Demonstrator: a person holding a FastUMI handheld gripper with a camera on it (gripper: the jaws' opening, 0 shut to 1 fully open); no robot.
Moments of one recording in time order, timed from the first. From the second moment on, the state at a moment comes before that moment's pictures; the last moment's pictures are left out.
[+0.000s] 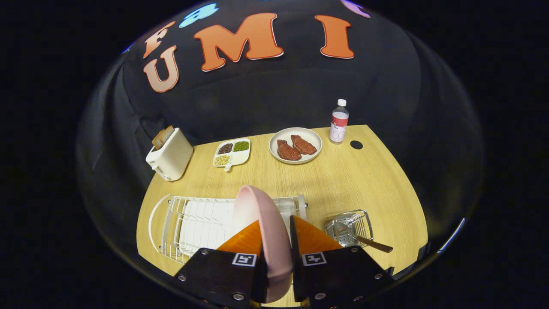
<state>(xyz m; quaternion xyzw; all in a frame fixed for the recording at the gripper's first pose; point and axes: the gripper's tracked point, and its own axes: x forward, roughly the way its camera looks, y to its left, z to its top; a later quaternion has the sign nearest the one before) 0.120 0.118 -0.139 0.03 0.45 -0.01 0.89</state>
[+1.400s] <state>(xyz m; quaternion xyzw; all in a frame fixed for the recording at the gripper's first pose) -0.093 0.112 -0.247 0.13 0.48 0.09 0.86</state>
